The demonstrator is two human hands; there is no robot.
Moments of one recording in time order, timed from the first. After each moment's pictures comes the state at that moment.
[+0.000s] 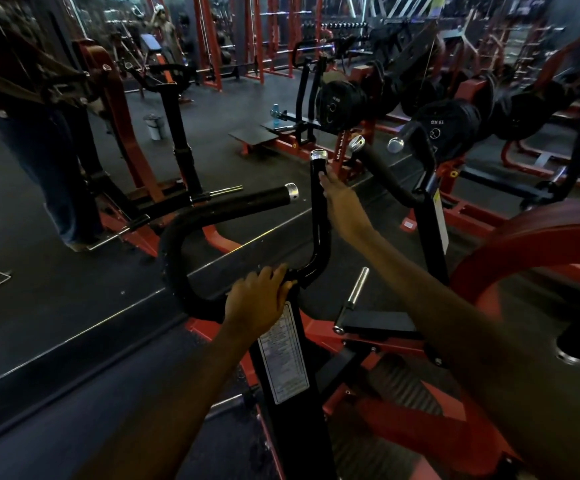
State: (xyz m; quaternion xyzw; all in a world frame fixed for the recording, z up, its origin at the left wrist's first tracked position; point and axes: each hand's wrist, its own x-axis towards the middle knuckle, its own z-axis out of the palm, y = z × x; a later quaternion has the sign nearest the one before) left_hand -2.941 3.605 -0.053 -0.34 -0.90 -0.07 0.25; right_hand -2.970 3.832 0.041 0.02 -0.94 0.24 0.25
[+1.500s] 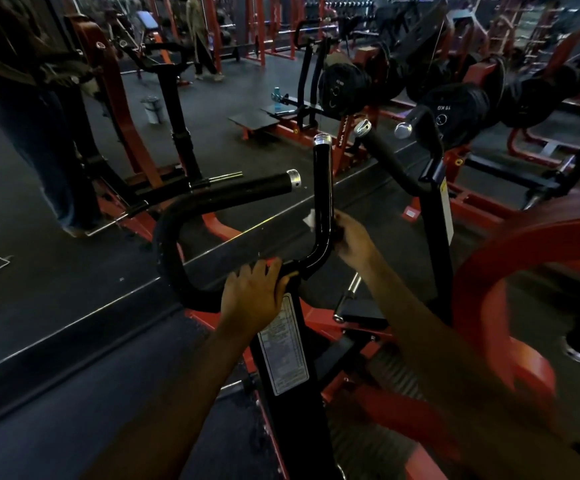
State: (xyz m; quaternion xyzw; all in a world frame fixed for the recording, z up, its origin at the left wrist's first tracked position) left_hand -2.938 3.602 -0.063 -0.30 -0.91 -0.03 0.29; right_hand -2.954 3.824 -0.019 -0.14 -0.53 0.83 0.08
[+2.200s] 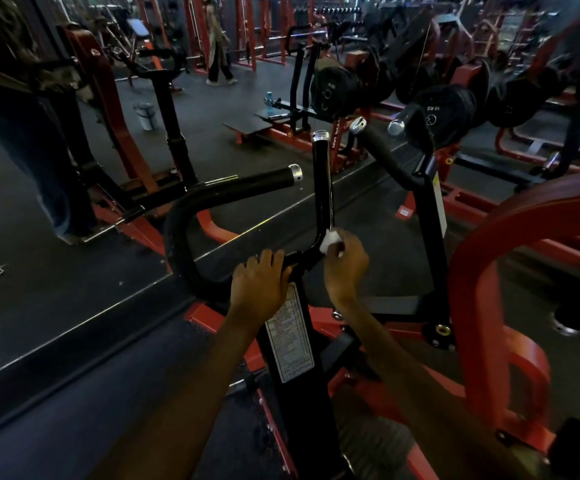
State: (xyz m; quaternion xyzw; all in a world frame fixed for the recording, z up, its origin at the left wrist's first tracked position) left_hand -2.933 3.600 -0.059 -0.30 -0.91 -0.02 0.29; right_hand -2.873 3.737 -0.015 -0.27 -0.78 0.42 0.37
